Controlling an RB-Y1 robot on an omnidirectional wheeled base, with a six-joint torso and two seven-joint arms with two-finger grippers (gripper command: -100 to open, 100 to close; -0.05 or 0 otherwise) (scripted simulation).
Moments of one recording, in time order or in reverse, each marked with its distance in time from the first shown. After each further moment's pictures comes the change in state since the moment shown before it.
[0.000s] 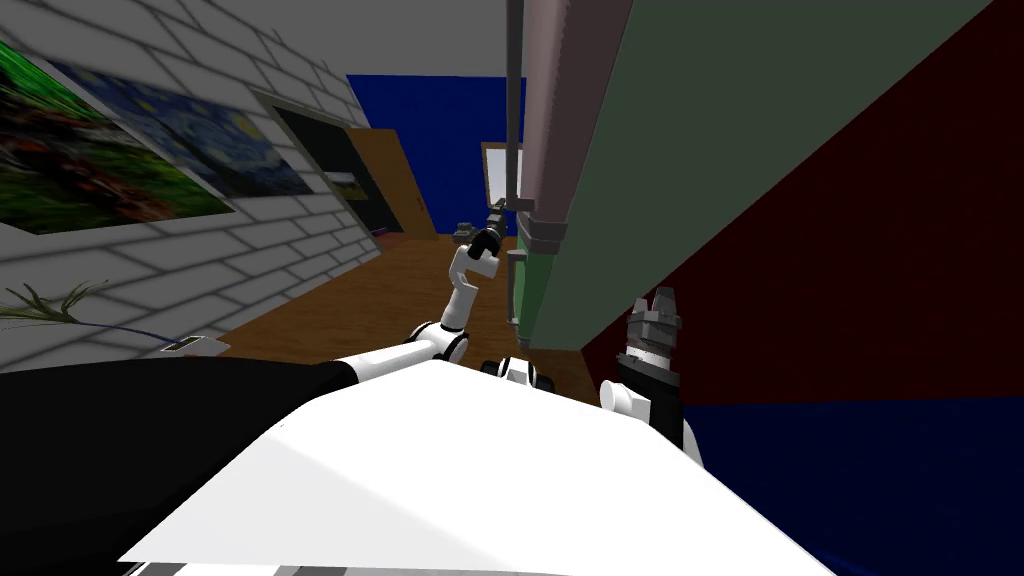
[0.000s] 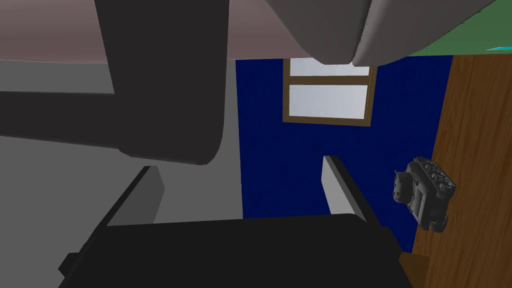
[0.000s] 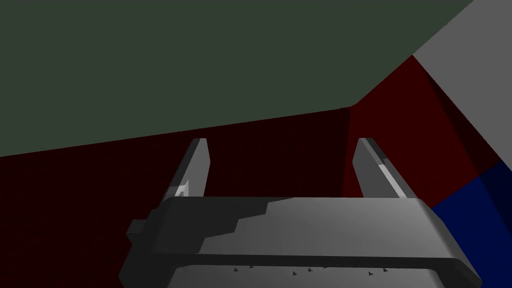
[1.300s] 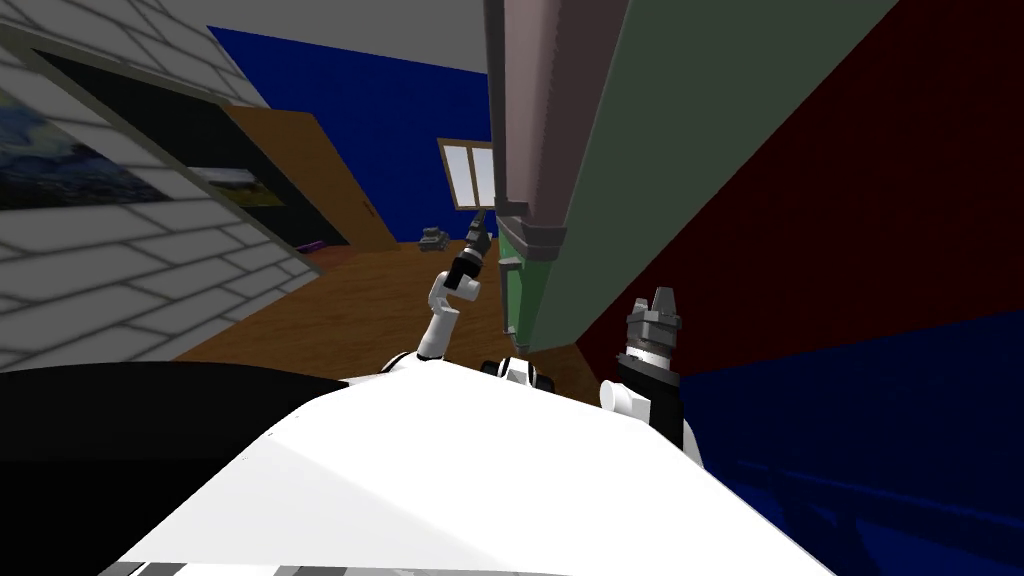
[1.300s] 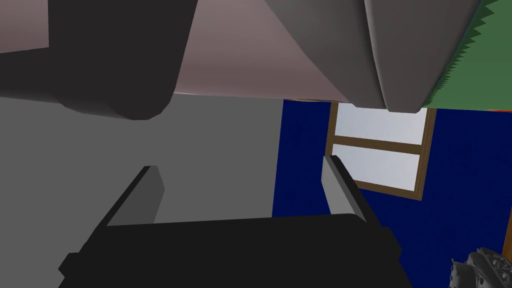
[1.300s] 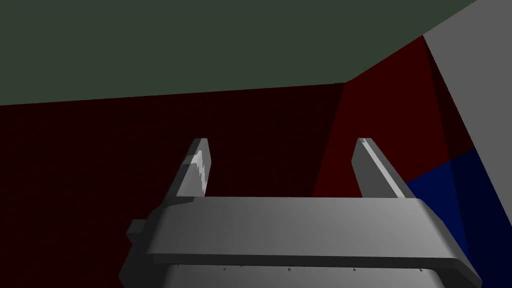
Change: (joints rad) left arm 0.332 0.058 0.017 -0.192 0.100 -0.329 -0.072; right arm 0.000 0.000 0.000 0.000 0.000 0.000 0.000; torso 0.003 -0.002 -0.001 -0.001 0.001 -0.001
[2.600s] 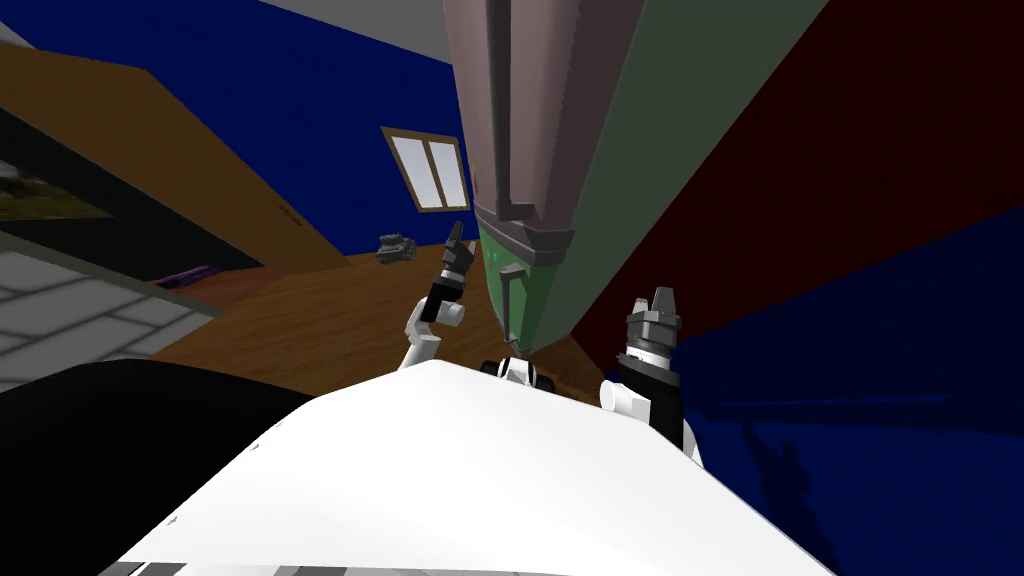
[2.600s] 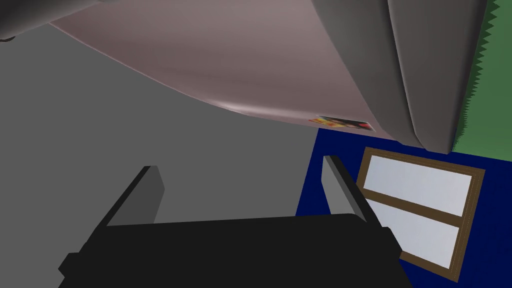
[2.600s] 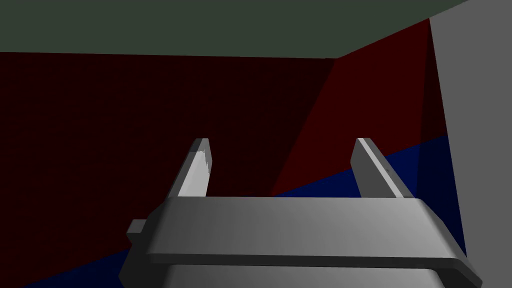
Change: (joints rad) left arm 0.333 0.015 0.018 -0.166 0.099 -0.323 -0.074; right arm 0.000 0.000 0.000 0.000 0.000 0.000 0.000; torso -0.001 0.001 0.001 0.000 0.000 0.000
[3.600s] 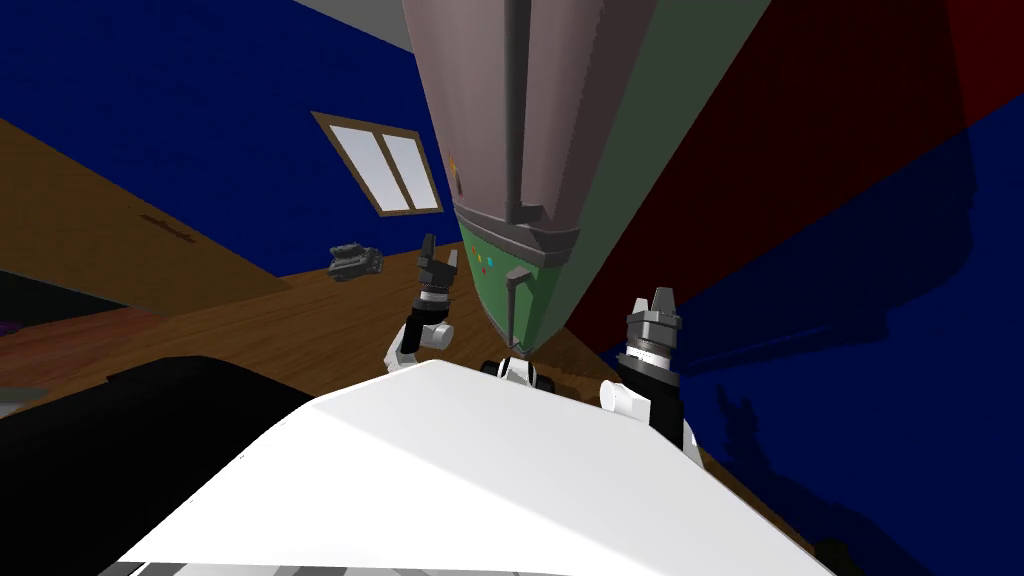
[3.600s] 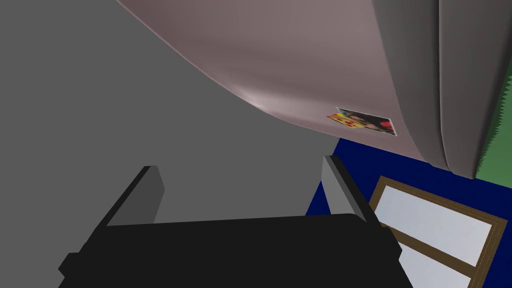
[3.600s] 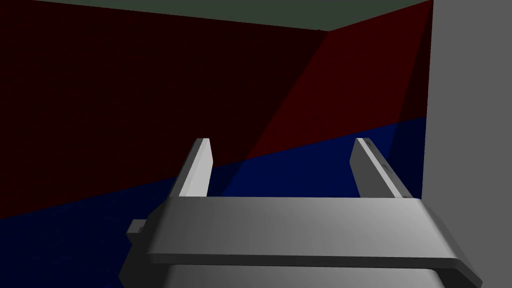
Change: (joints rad) left arm 0.267 -0.043 0.015 -0.102 0.083 -0.267 -0.062; right arm 0.000 0.000 0.000 0.000 0.000 0.000 0.000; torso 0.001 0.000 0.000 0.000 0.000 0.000
